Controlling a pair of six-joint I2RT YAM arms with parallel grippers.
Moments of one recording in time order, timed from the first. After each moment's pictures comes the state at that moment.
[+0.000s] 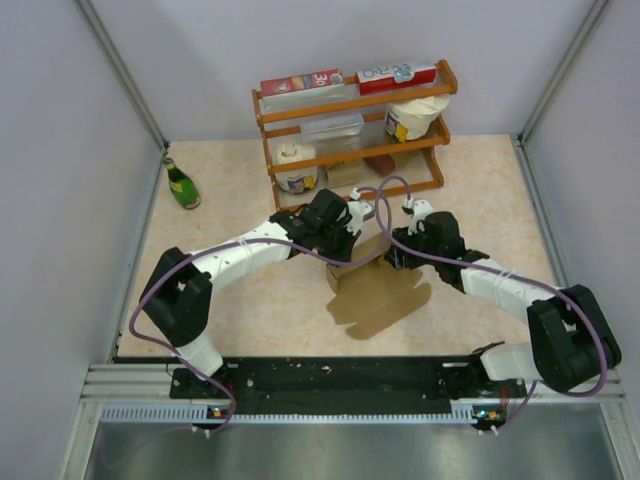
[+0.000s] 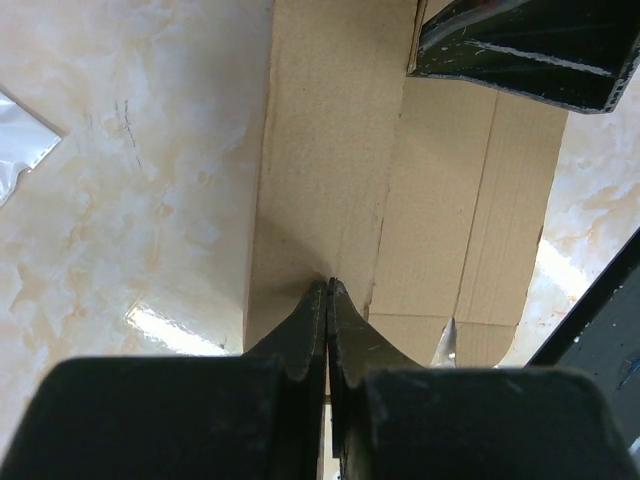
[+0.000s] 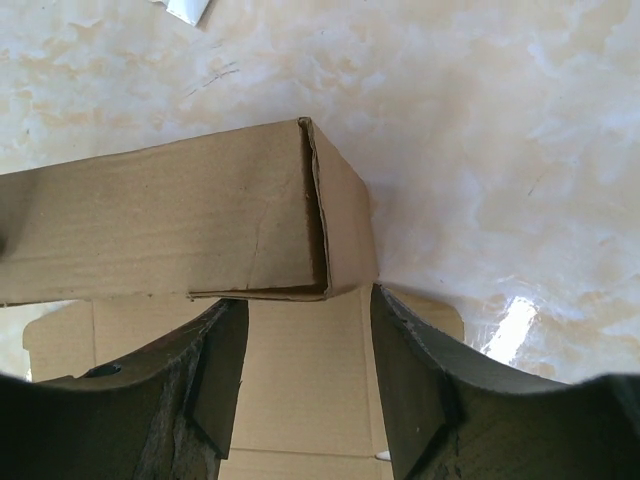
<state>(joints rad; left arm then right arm) -0.77 1.68 1.25 -0.46 0.24 -0.04 0.41 1.32 0.61 0.06 -0.21 0.17</state>
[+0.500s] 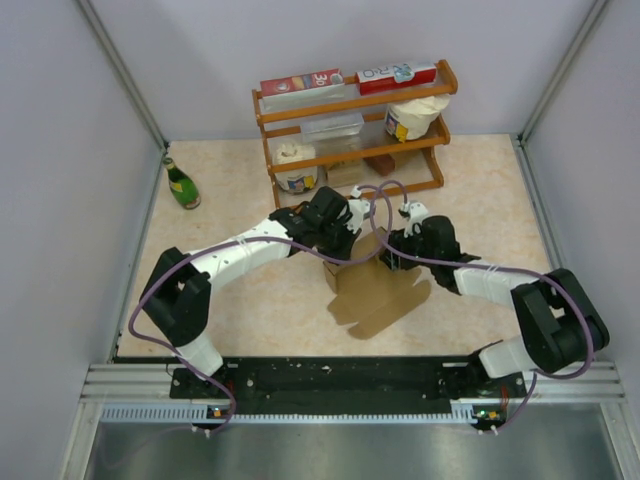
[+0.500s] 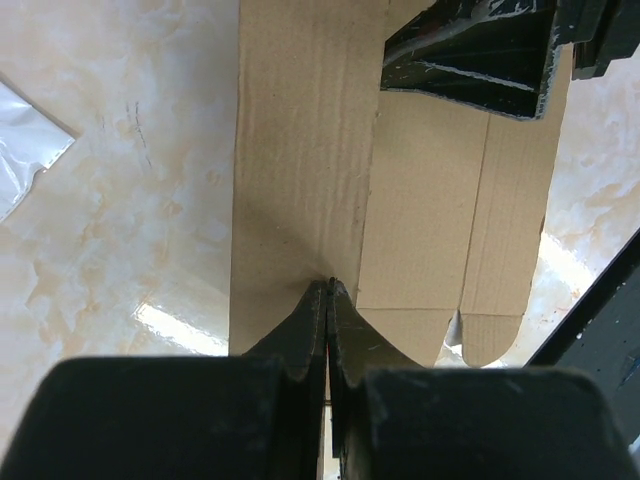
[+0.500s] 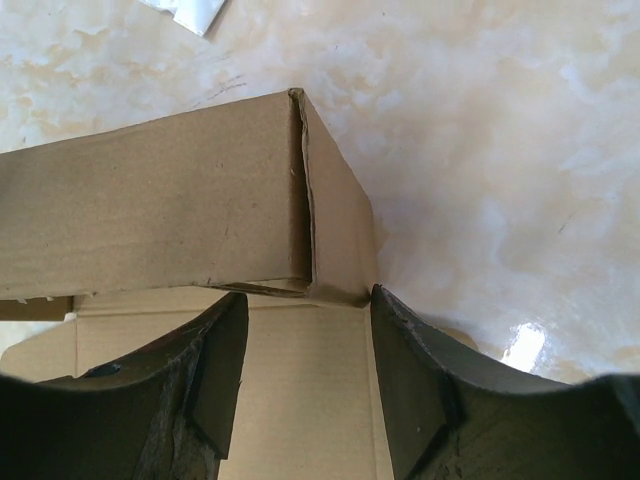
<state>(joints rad) -0.77 1.68 1.28 -0.49 0.23 -0.03 0.41 1.42 0.55 0.27 -0.25 0.17</state>
